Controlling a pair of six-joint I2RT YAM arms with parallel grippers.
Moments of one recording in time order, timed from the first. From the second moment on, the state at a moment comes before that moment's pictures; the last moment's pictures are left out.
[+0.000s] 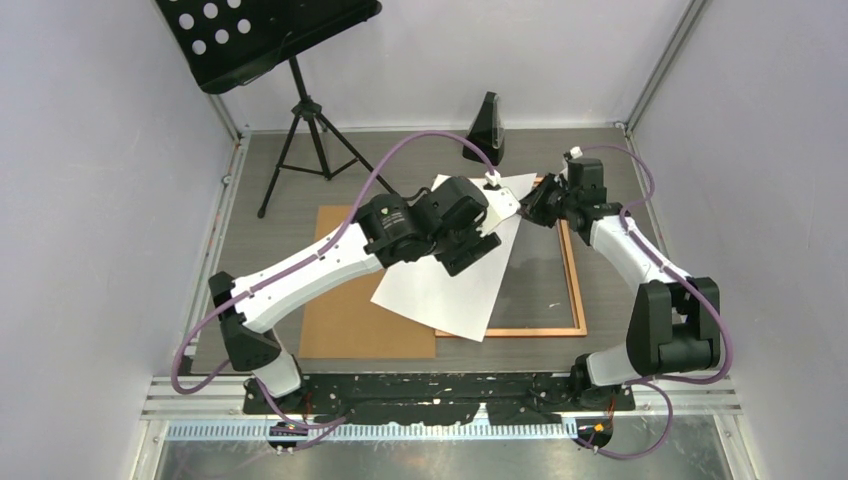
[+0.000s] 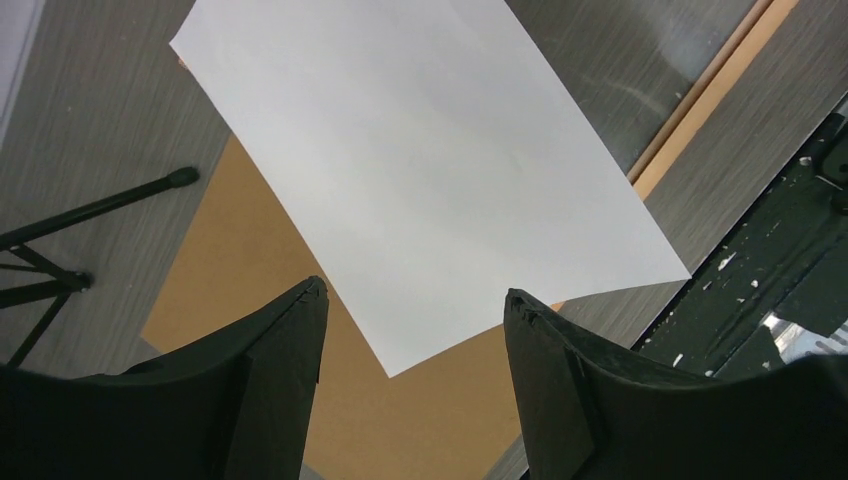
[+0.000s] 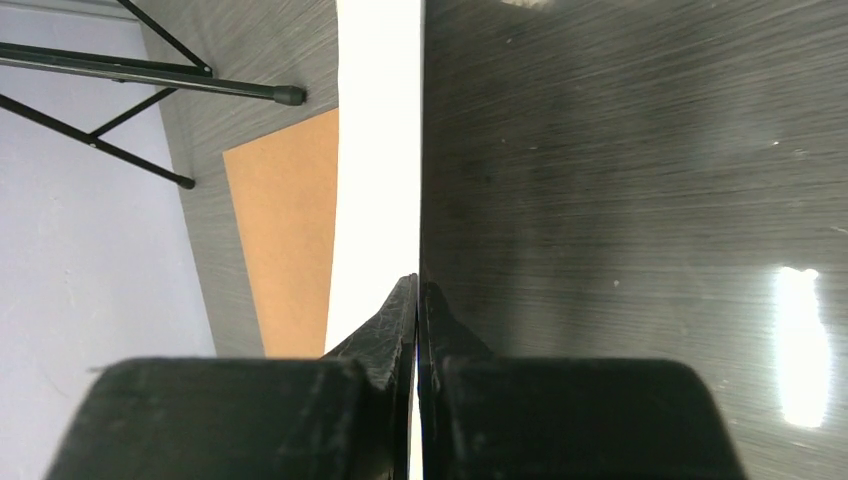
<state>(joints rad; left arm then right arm) -1.12 1.67 1.85 -1.02 -0.25 0.07 0.10 1.44 0.96 -0.18 -0.38 0.74</state>
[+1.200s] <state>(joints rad) -1.10 1.64 1.85 -1.03 -0.18 0.11 -0.08 1.88 1.49 -0.78 -0.43 0.00</state>
